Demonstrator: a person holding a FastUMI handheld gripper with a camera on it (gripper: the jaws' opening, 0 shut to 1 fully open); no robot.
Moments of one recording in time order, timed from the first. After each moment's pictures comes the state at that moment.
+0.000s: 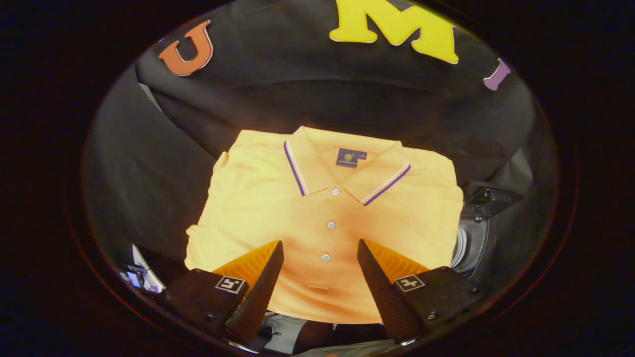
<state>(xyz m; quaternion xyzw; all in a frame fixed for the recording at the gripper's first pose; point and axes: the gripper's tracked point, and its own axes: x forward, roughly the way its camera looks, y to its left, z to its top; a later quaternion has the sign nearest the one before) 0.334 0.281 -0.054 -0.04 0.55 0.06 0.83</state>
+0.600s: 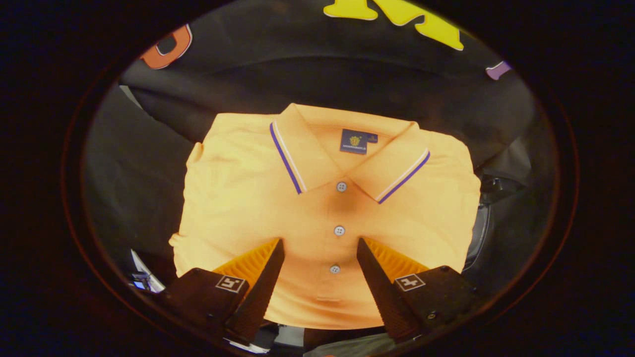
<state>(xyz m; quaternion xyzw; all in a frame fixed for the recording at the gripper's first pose) 0.346 0.288 -0.088 -0.05 0.59 0.02 0.81</state>
